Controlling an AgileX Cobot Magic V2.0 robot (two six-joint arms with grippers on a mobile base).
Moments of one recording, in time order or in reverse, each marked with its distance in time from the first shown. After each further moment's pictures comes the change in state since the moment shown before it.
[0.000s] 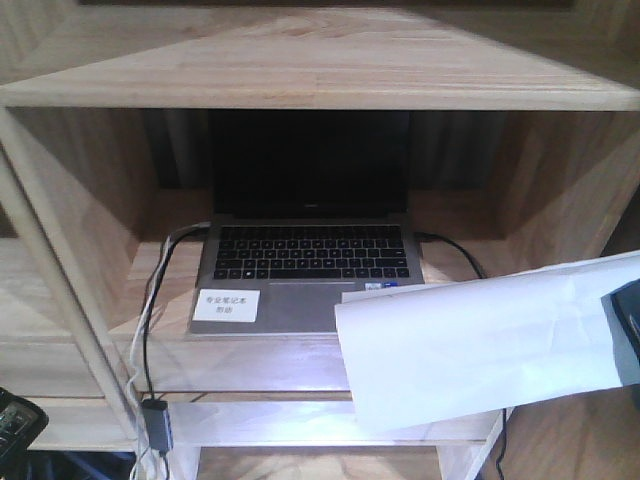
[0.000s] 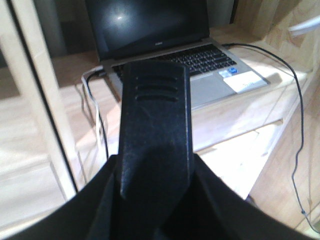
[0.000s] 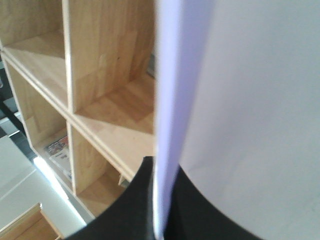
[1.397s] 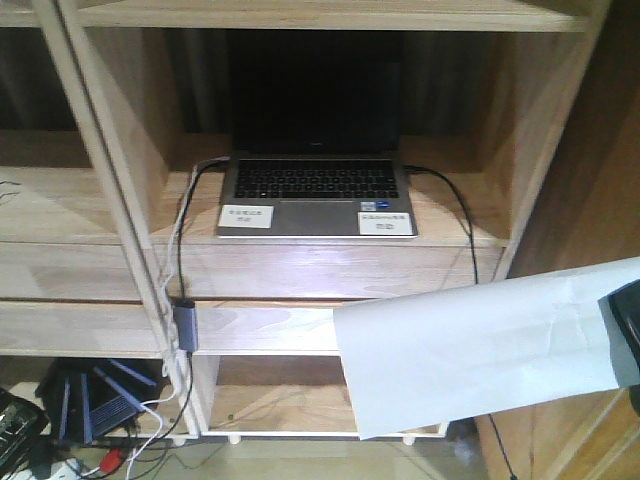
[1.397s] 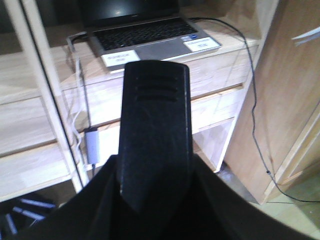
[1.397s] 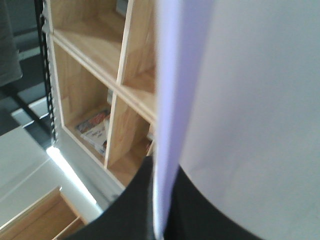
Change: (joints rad) left arm 0.000 0.000 0.000 0.000 0.000 0.000; right arm 0.000 0.000 0.000 -0.009 0.000 0.000
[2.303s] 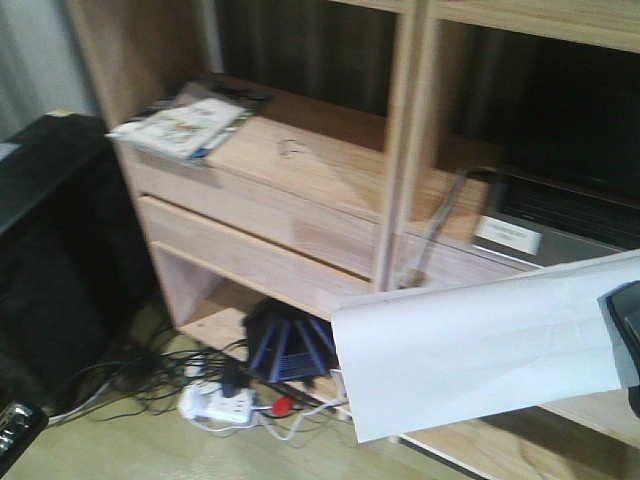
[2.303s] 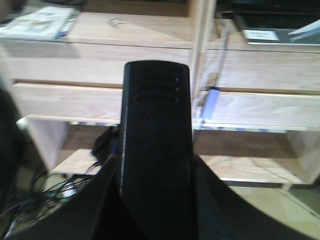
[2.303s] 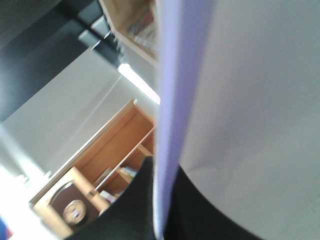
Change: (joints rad) left arm 0.000 0.000 0.000 0.000 0.000 0.000; right arm 0.000 0.000 0.000 -0.006 0.000 0.001
